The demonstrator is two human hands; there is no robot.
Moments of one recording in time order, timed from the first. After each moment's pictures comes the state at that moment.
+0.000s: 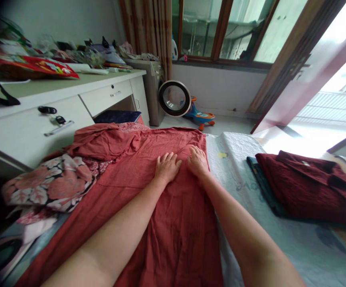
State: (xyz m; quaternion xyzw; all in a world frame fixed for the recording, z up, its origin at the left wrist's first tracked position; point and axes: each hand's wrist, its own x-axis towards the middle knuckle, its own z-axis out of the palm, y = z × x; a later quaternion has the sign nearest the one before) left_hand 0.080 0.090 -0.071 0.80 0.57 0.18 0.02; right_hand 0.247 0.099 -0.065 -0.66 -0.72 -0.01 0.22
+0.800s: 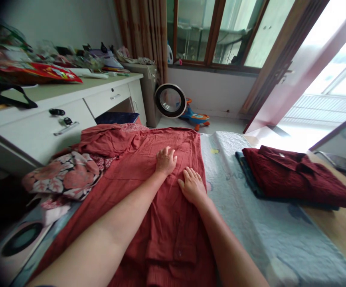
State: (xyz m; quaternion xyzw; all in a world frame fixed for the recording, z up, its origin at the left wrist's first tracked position) left_hand 0.080 0.079 -0.056 0.79 0.57 0.23 -0.03; right_hand 0.209 -0.037 -0.051 -0.68 -0.72 0.07 0.10
